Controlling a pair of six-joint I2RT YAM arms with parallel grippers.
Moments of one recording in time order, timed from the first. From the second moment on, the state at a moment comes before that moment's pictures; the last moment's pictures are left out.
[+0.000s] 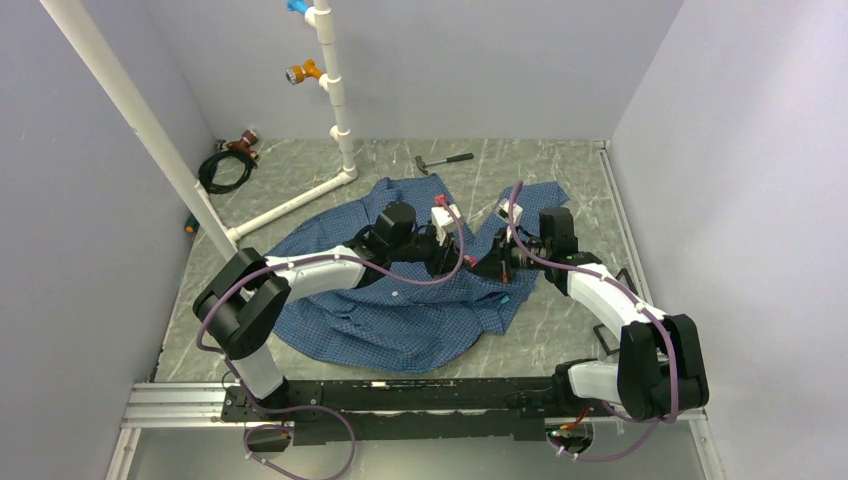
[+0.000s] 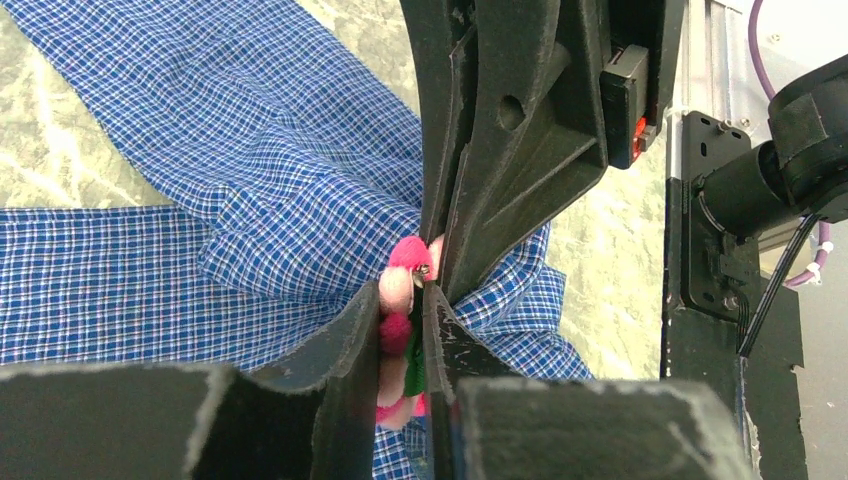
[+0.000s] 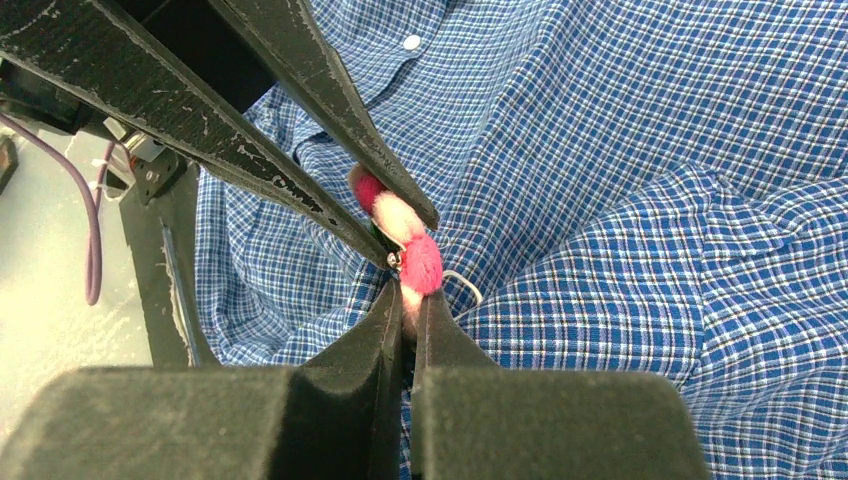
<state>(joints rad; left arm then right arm) -0.79 1.70 0.98 0.39 0.57 -0.06 0.20 1.26 0.64 -0.07 -0.95 -0.05</state>
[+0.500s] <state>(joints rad) -0.80 1.70 1.02 0.33 0.52 -0.05 0.19 1.26 0.64 -0.07 -0.93 -0.05</state>
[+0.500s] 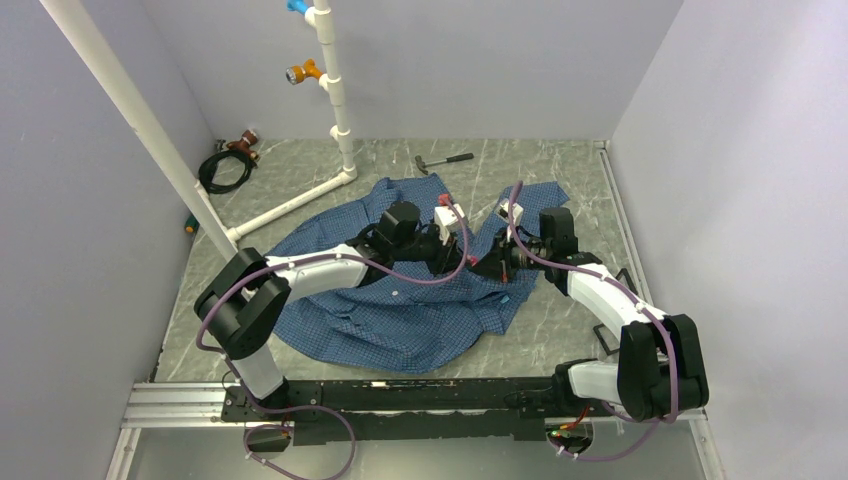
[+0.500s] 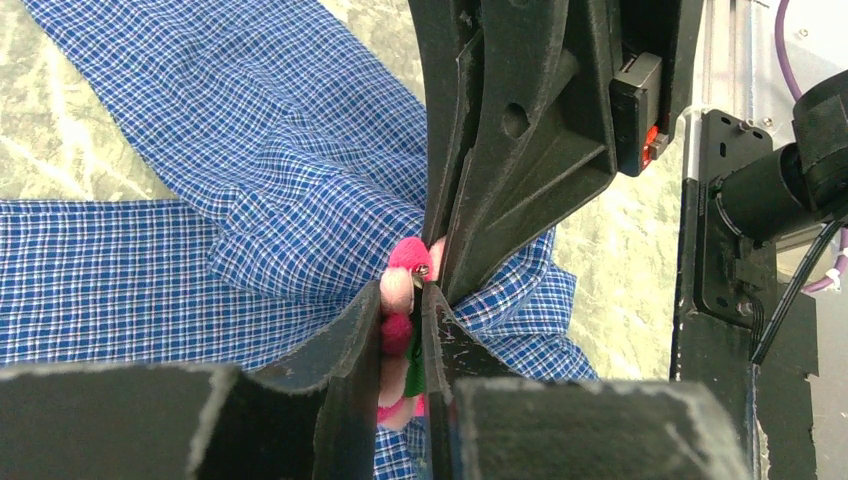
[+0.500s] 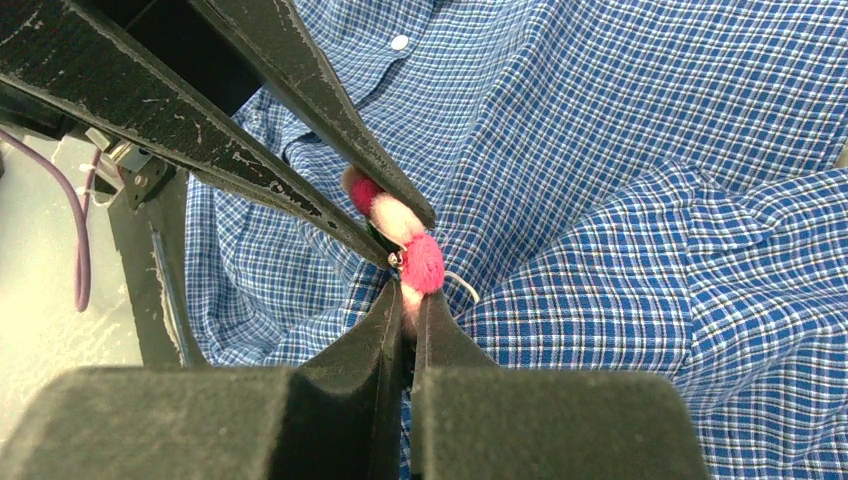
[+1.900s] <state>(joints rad) -0.79 1.70 0.98 0.38 0.53 -0.17 0.20 1.26 0.64 -0.06 -0.90 -0.04</state>
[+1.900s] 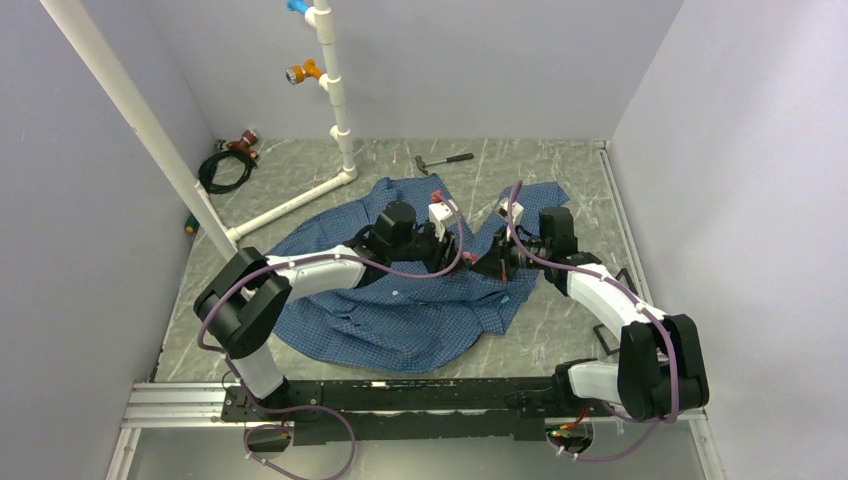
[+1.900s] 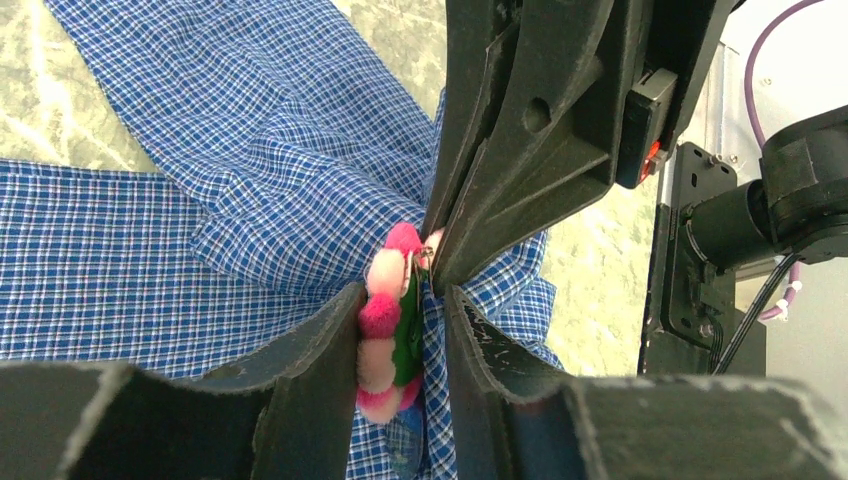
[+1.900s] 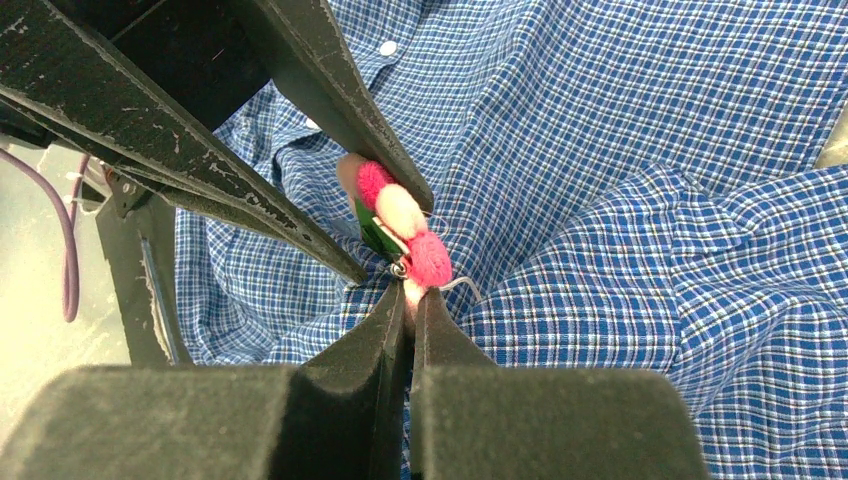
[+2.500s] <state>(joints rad) -0.82 1.71 1.05 0.31 0.44 -0.14 0.20 1.26 0.64 -0.05 -0.91 -0.04</state>
